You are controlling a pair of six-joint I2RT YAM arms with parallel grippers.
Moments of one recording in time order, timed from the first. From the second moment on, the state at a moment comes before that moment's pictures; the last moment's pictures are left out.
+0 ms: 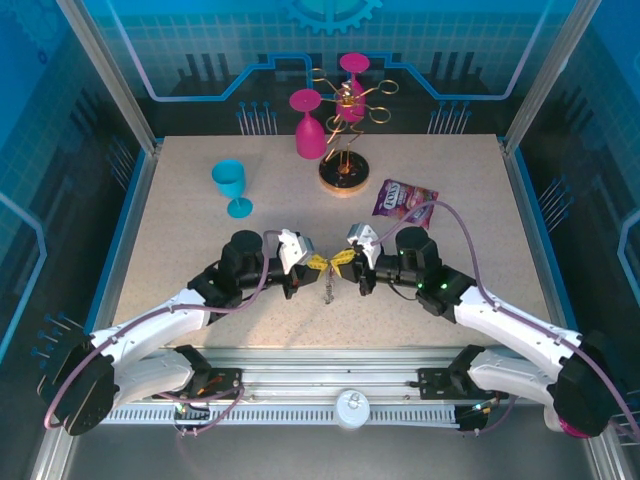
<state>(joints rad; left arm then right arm) -0.64 1.08 0.57 0.20 0.54 0.08 0.71 1.05 0.64 0.07 -0.43 0.02</state>
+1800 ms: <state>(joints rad) -0.72 1.07 0.57 0.03 -0.03 -0.26 0.61 1.22 0.72 -0.38 -0.03 0.49</state>
